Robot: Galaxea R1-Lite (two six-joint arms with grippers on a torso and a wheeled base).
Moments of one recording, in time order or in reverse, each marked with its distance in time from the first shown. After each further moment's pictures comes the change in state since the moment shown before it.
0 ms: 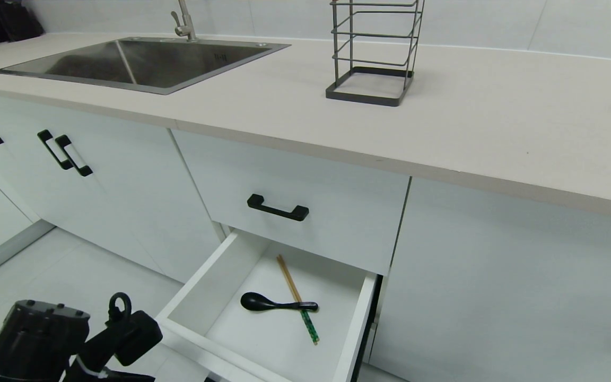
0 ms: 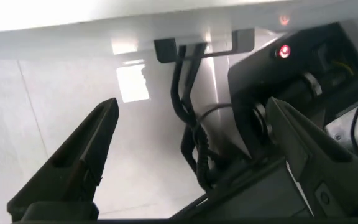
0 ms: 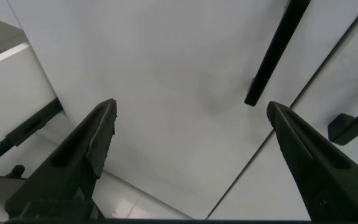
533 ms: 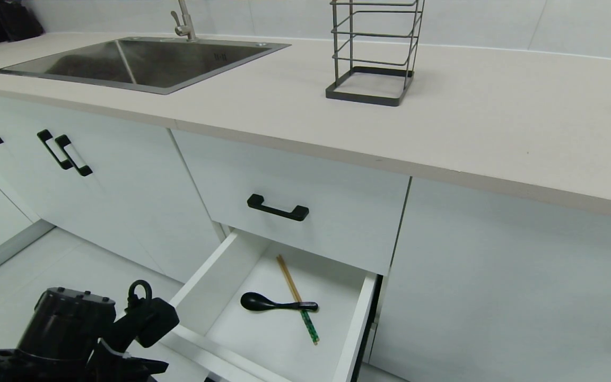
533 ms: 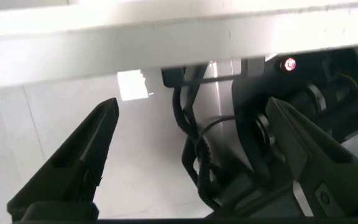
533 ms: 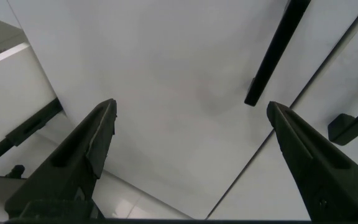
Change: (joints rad) left arm -0.008 0.103 -0.014 -0.113 0.014 -0.026; right arm 0.000 0.000 0.000 0.000 0.000 0.000
